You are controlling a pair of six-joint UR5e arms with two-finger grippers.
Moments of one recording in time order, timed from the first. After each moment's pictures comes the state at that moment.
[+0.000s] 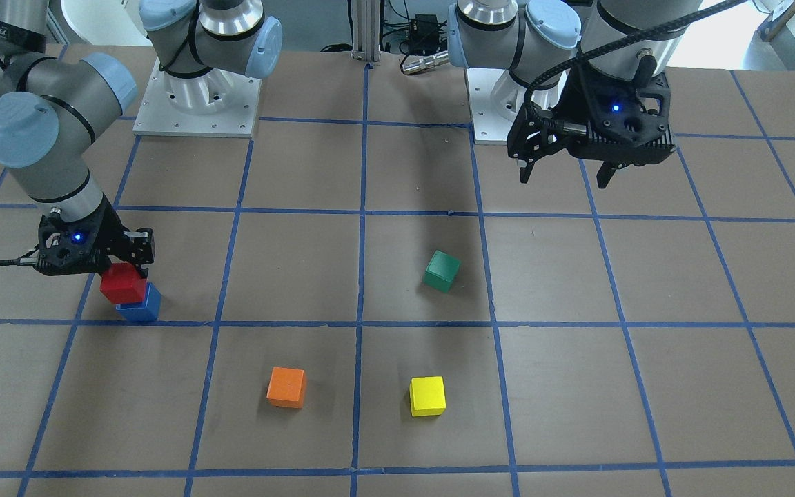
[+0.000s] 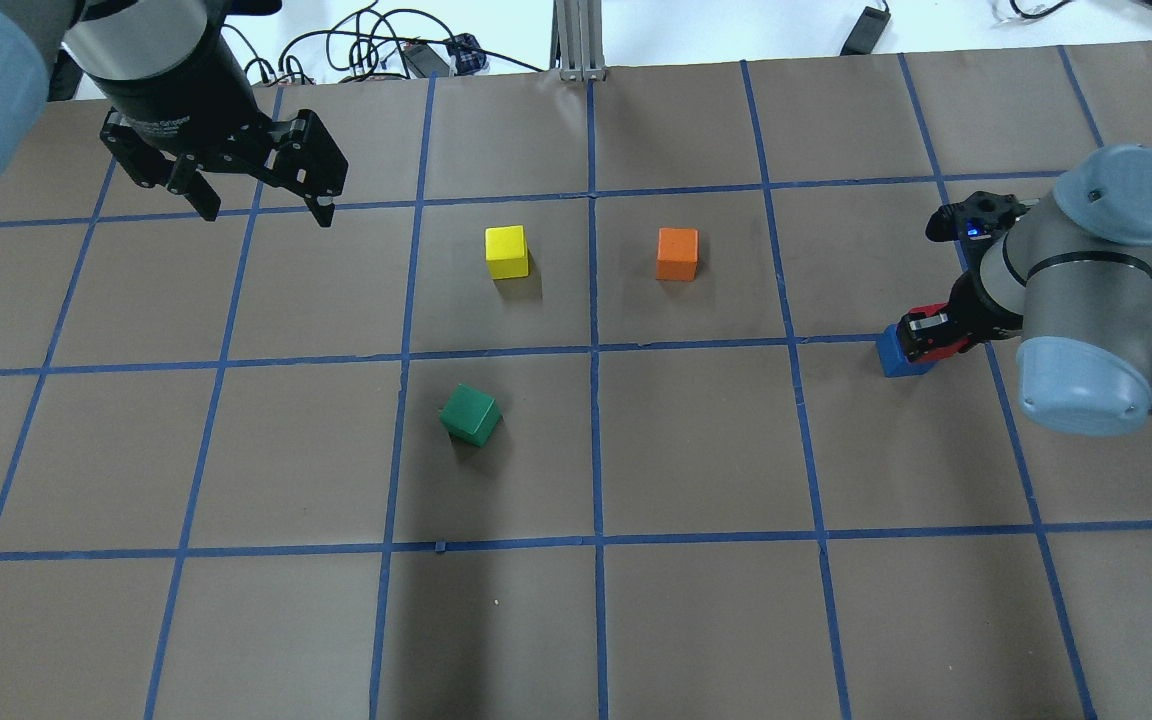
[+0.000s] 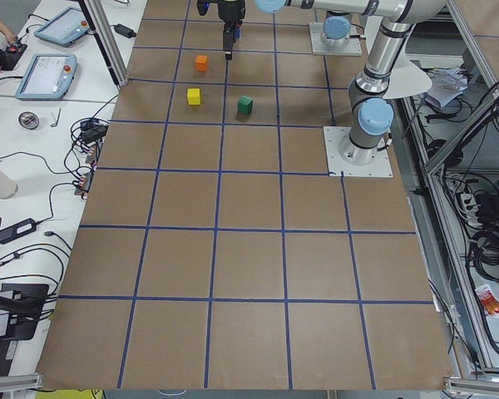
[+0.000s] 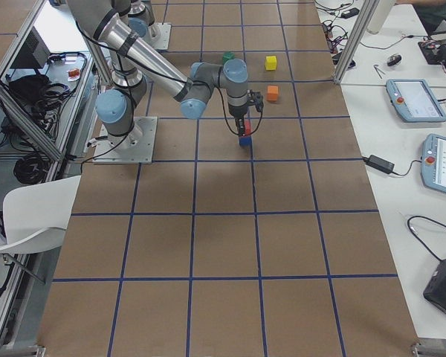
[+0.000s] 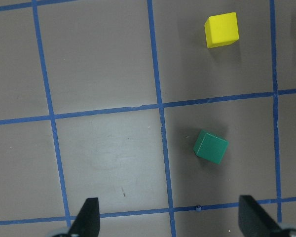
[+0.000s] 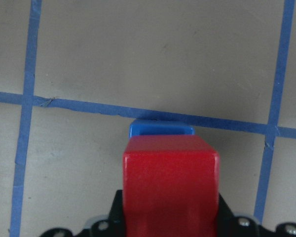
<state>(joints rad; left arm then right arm) -1.59 -1.60 -1.48 -1.61 1.61 0.07 1.27 -1.45 2.14 -2.38 -1.54 -0.43</state>
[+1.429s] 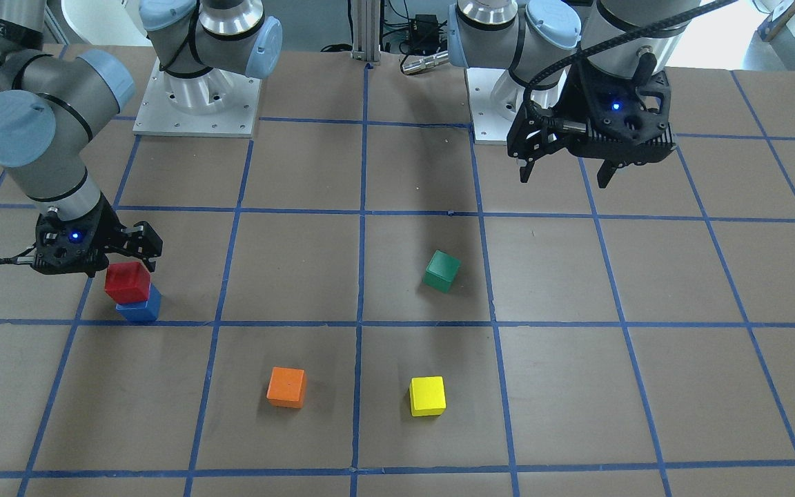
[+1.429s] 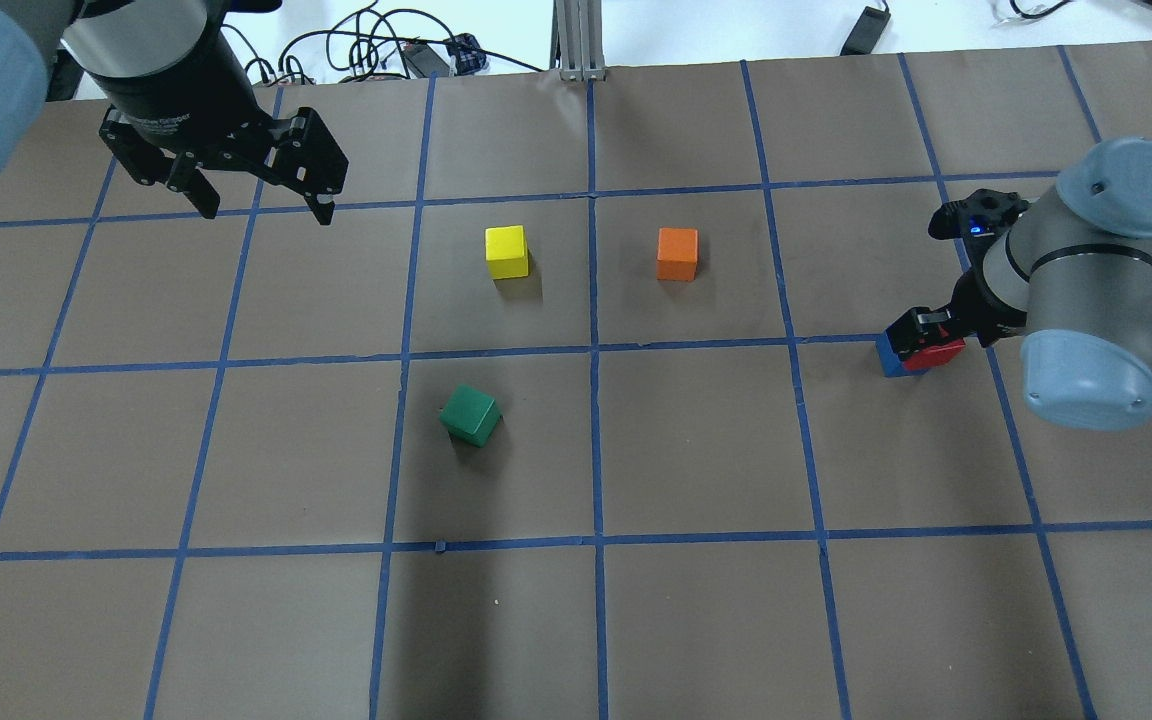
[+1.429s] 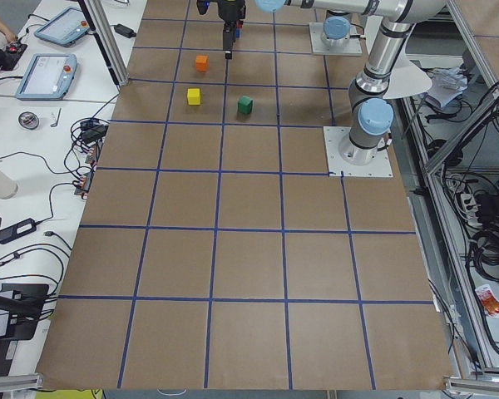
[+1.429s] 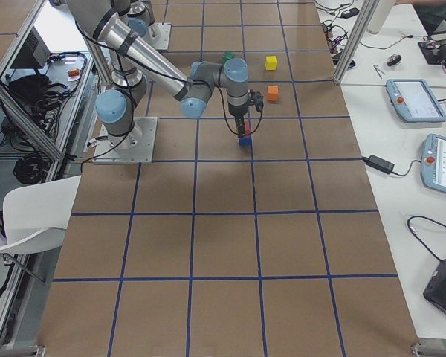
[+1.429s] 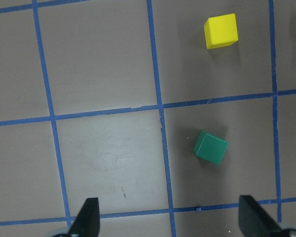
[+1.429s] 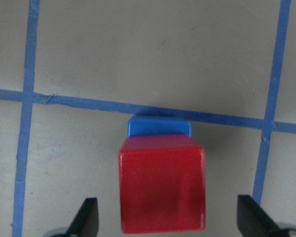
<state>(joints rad) -1.59 -1.60 -1.47 -1.61 1.61 0.07 1.27 -1.46 2.11 -2.31 -1.55 -0.43</state>
